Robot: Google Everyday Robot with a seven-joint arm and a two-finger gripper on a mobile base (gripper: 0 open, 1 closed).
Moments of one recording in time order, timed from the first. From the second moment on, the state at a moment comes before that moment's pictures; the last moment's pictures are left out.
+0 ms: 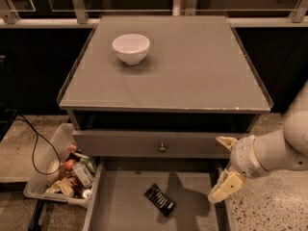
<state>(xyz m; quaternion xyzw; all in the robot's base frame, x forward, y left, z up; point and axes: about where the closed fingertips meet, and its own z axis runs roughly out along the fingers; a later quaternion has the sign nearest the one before) 0.422 -0.188 0.694 -0.54 0.78 0.16 0.27</state>
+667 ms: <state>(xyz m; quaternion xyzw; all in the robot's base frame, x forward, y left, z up) 0.417 -0.178 0.664 -0.54 0.78 0.17 0.27</state>
